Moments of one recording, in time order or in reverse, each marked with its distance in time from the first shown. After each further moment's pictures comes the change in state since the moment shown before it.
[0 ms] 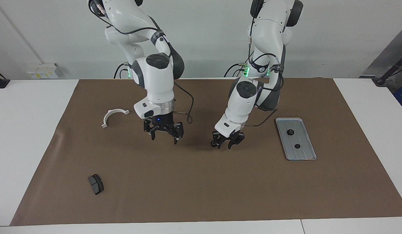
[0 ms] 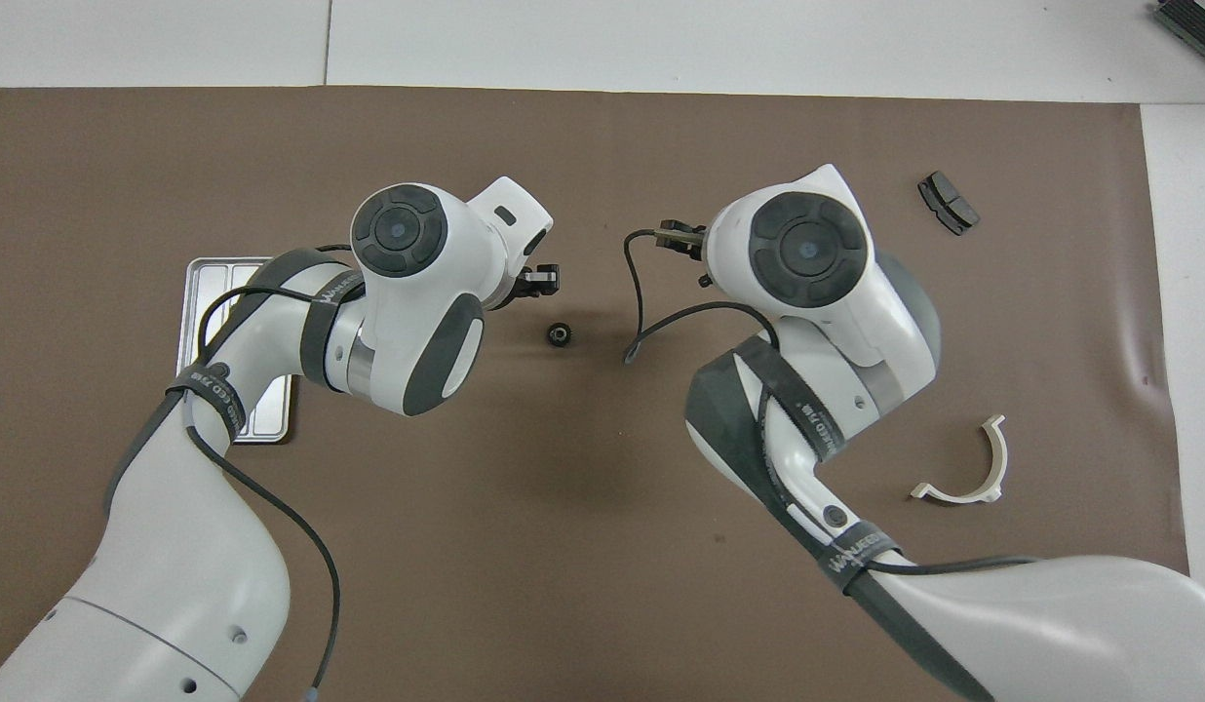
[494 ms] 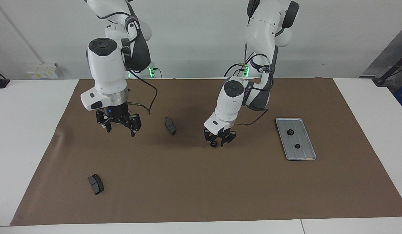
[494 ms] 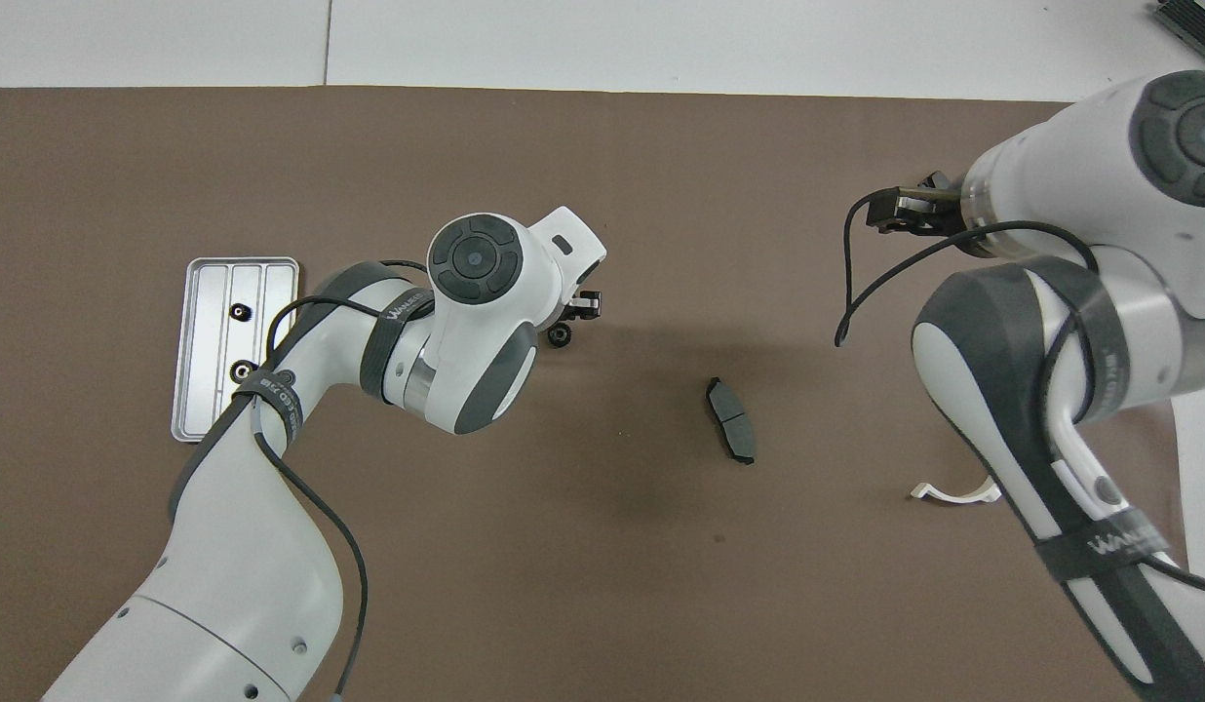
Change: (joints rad) left arm -0.035 0.011 0.003 -0.008 0.019 -0.002 -0.010; right arm -0.050 -0.122 -0.150 0.000 0.096 -0.157 -0.280
